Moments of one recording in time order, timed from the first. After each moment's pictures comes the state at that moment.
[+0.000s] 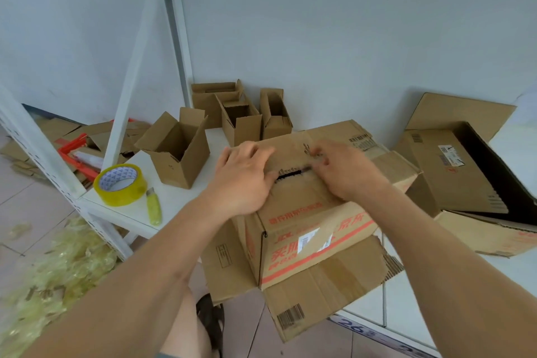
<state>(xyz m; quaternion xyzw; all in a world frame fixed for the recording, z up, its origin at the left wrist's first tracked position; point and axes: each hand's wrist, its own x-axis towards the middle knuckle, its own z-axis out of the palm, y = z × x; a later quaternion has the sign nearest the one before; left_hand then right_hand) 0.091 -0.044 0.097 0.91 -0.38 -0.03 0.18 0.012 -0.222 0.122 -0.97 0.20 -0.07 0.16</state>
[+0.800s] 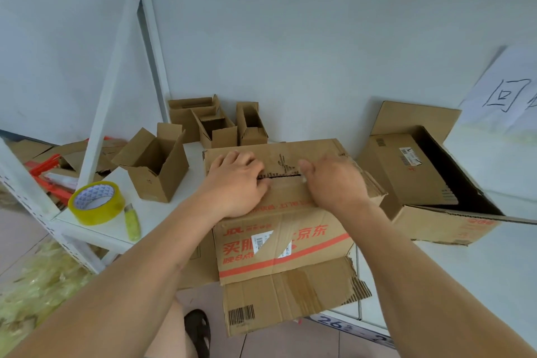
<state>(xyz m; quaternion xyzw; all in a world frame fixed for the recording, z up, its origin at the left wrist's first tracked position) 0.089 -0.067 0.105 0.90 -0.43 -0.01 0.06 -0.020 -0.226 0.116 -0.96 0.26 -0.10 0.03</state>
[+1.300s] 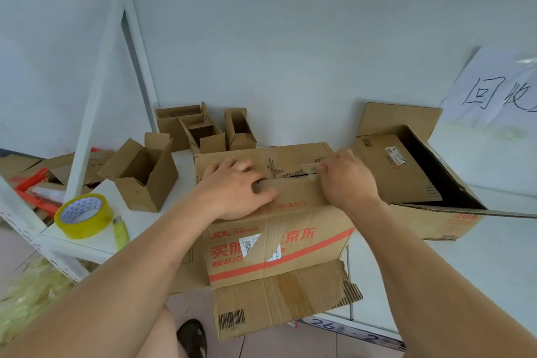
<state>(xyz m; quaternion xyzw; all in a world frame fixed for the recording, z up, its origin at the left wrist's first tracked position) 0.079 -0.082 0.121 0.89 -0.44 -0.06 0.01 -0.037 -0.267 0.115 -0.94 0.32 -0.12 0.03</state>
